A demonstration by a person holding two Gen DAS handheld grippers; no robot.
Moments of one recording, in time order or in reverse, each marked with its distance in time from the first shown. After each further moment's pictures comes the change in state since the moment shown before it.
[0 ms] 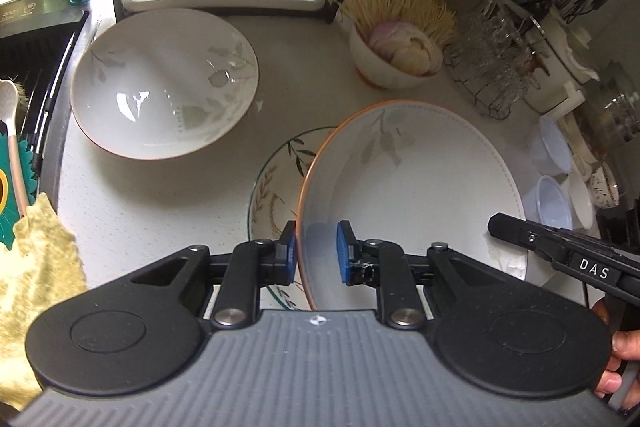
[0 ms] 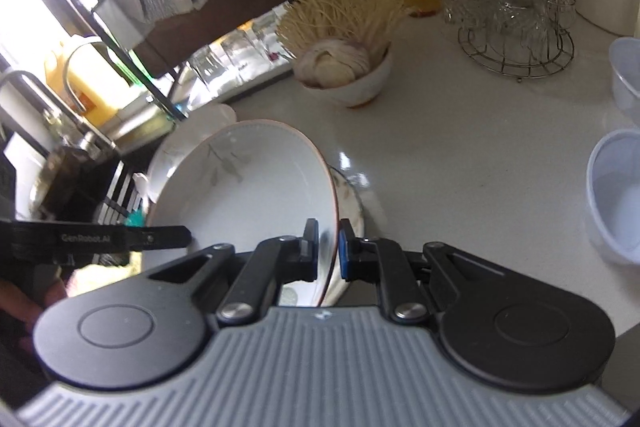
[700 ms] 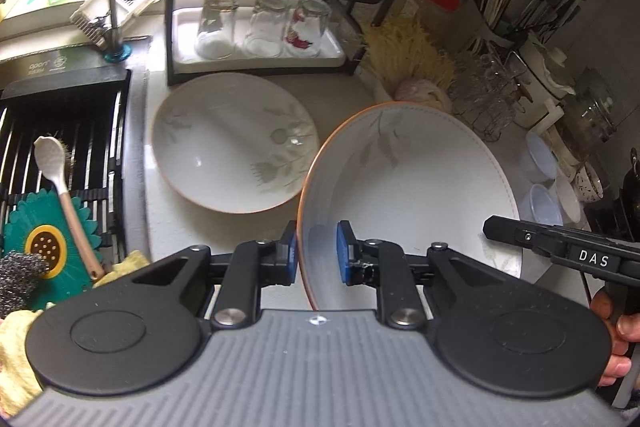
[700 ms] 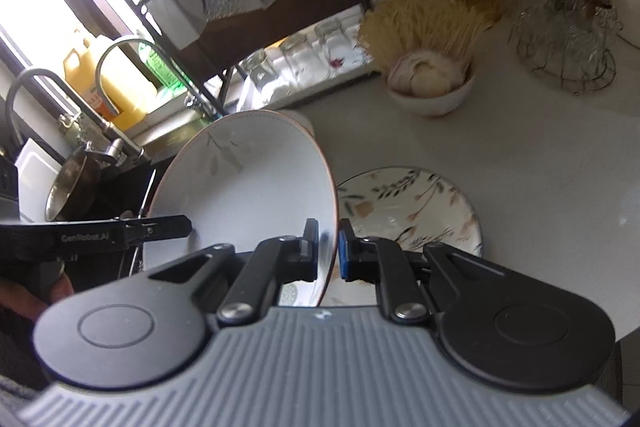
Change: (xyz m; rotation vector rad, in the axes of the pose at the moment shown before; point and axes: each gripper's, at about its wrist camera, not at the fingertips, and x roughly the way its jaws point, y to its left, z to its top) left arm -0.077 0.070 0.015 0.090 -0.090 -0.057; right arm -0.006 0.089 0.006 0.035 -0.050 0.026
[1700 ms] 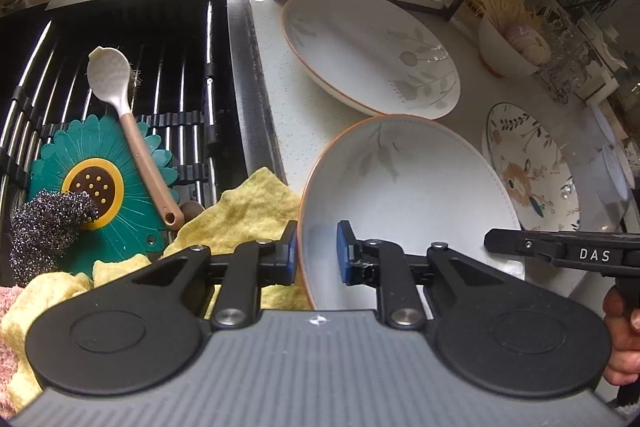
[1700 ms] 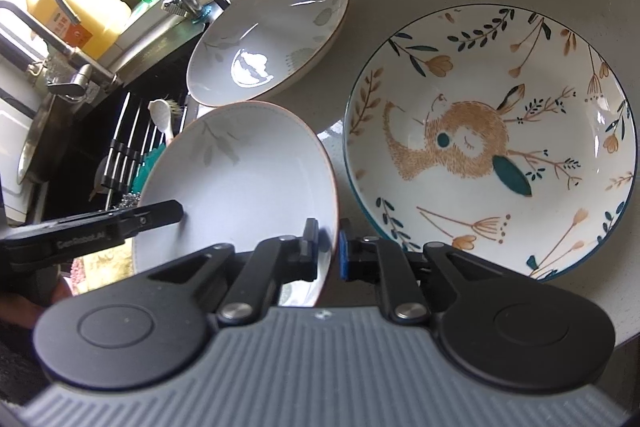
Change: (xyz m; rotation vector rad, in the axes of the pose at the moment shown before) left arm 0.038 0.138 -0.069 -0.033 0.057 0.052; right arm 0.114 0.056 -0.070 0.048 0.214 -0.038
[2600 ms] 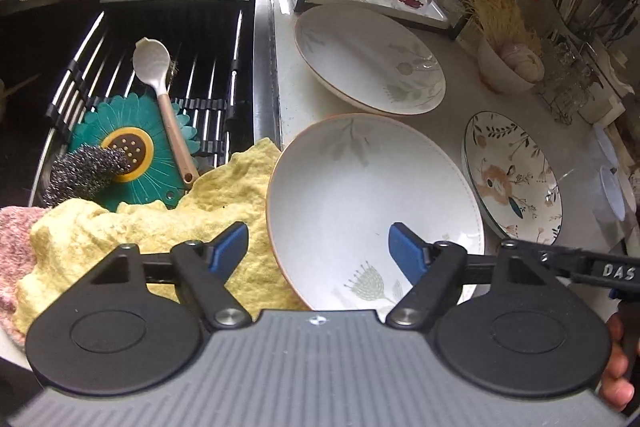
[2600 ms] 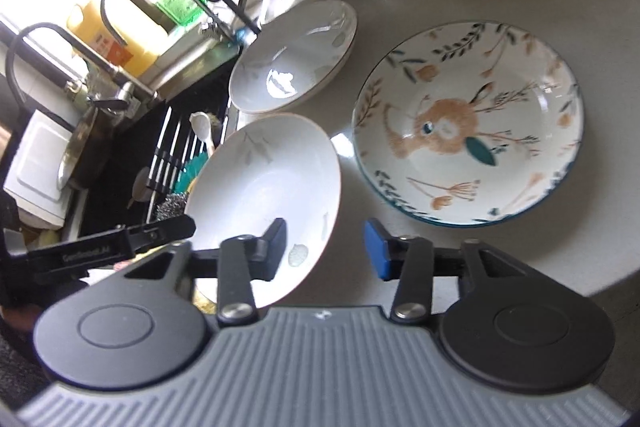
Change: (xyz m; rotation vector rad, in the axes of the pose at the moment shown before) left arm -0.048 -0.026 -0.035 -0.096 -0.058 0.084; right arm -0.045 -0.005 -0.028 0.020 -0.044 0.086
